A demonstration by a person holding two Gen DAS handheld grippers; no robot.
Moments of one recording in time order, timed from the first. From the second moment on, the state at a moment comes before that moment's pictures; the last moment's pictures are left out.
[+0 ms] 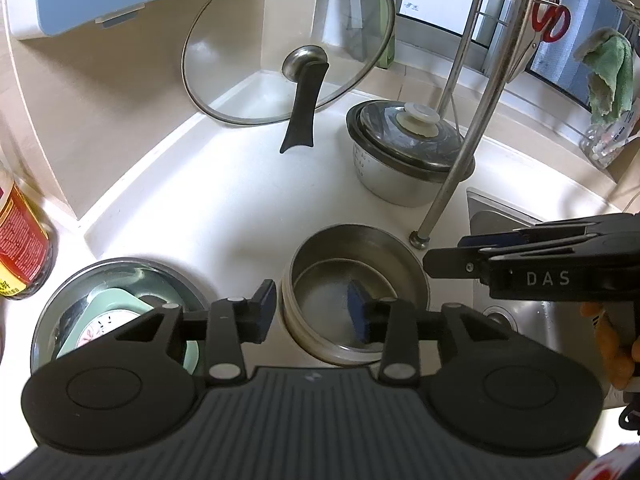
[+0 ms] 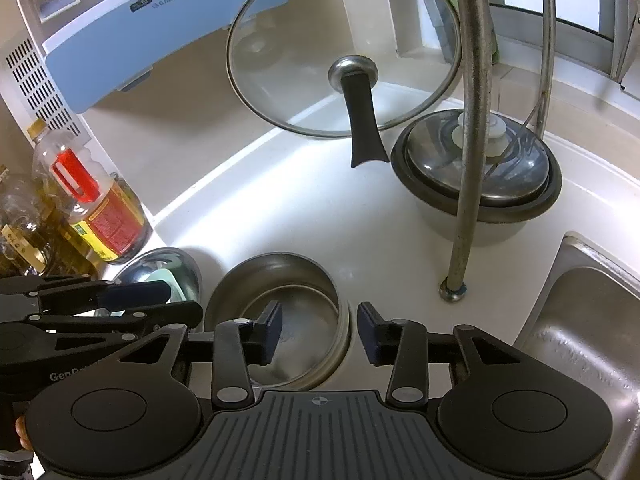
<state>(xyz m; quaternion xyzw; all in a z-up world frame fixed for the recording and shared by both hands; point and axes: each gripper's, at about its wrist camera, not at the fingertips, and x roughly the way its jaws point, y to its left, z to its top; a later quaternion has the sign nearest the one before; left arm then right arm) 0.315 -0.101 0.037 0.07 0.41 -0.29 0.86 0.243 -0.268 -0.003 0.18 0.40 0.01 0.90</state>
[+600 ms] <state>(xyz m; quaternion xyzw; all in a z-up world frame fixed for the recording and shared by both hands) 0.280 -0.083 0.029 0.06 0.43 -0.24 0.87 0.218 -0.261 -0.023 0.15 0.43 0.03 0.89</state>
